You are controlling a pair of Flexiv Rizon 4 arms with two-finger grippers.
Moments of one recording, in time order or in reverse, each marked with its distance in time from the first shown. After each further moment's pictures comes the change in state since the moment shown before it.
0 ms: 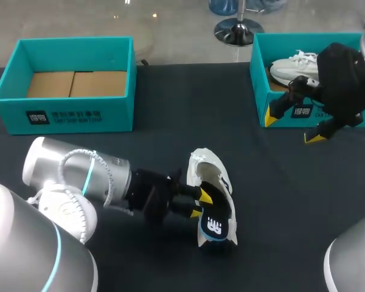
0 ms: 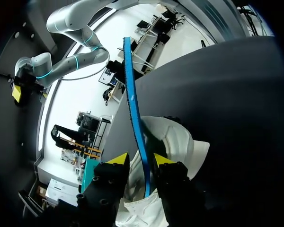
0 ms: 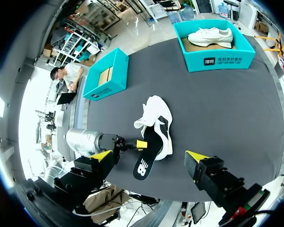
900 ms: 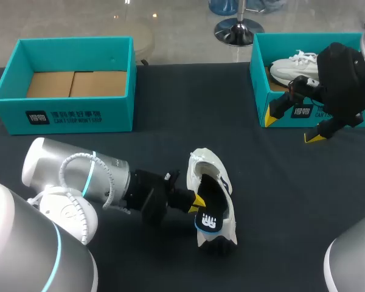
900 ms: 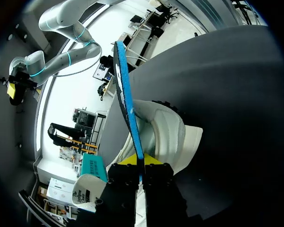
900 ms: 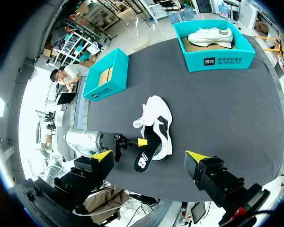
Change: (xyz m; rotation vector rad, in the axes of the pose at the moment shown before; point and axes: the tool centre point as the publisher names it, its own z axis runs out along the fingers) left arm 0.013 0.025 -0.002 -0.069 0.033 0.032; right arm 0.000 0.000 0.000 0.000 0.000 0.000
